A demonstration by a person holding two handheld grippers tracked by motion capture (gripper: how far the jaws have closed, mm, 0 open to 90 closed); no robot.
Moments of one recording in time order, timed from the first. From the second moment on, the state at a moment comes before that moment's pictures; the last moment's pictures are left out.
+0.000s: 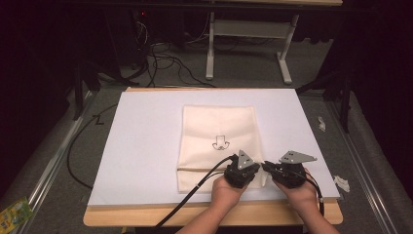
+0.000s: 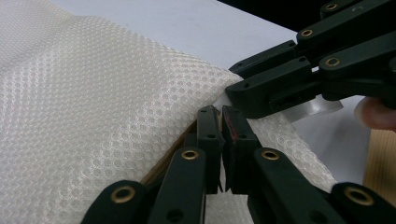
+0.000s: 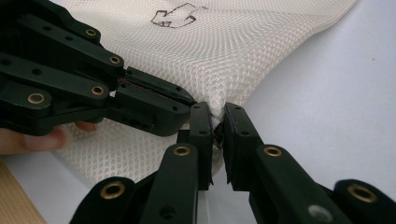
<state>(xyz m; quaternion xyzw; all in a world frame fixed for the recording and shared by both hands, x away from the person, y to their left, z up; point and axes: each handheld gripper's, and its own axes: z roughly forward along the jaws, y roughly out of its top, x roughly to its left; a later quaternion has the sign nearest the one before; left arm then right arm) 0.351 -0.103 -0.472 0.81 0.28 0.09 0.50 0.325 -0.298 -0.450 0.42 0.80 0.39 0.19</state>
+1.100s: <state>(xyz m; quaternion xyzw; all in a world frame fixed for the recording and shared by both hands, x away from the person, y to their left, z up) 0.351 0.061 -0.471 0.81 0.38 0.06 0.45 0.320 -0.297 -0.447 0.42 0.80 0.37 0.22</state>
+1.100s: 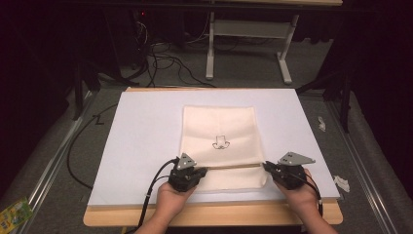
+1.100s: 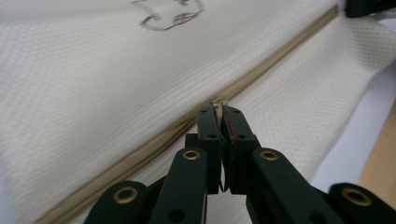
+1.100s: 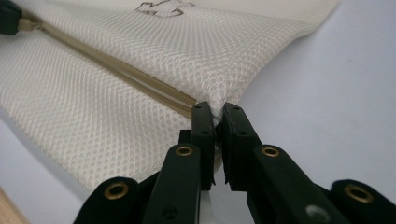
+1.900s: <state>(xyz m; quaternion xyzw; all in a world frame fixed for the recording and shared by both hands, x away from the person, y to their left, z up) 0.354 0.179 -0.427 0.74 0.41 0.26 0.47 0.307 -0.384 -0.432 0.50 0.69 0.44 0.29</state>
